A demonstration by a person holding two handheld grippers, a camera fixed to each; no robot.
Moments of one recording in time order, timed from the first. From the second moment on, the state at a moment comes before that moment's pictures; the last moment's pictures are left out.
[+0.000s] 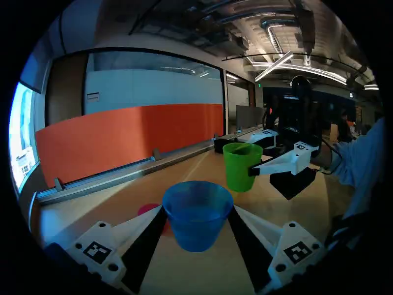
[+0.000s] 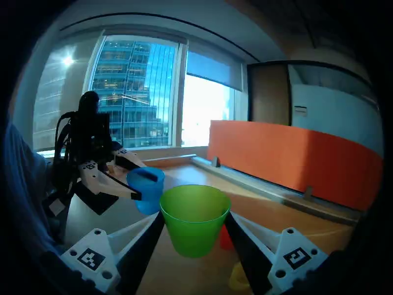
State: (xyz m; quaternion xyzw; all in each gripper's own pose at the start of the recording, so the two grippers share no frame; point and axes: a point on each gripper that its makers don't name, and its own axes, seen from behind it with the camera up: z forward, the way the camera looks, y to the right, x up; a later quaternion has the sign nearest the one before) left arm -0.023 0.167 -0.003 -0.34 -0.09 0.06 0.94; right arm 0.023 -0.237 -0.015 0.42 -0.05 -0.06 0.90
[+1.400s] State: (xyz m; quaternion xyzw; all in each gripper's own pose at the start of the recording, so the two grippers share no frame) left arm 0.077 0.178 0.007 -0.29 0.04 0.24 0.93; right arm 0.018 -0.261 -0.017 0.44 -0.04 -0.06 0.89
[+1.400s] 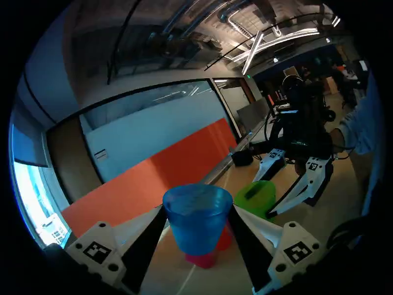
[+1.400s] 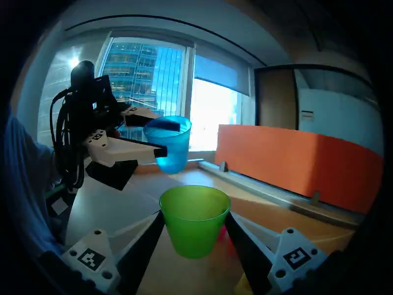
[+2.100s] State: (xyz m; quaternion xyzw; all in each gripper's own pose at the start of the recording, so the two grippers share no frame) left arm 0.116 0.189 0.007 -0.26 0.10 0.38 0.88; right arm 0.007 -0.284 -0.018 0.46 -0.04 -0.05 0.88
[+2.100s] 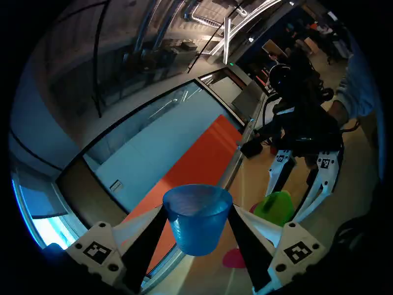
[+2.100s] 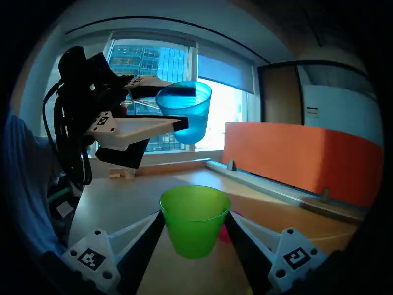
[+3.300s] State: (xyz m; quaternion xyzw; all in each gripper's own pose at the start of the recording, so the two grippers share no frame) left arm 0.143 0.193 0.016 -0.20 0.15 0.53 0.81; right arm 0.009 -0.301 -0.017 0.48 -0.03 -0.05 0.87
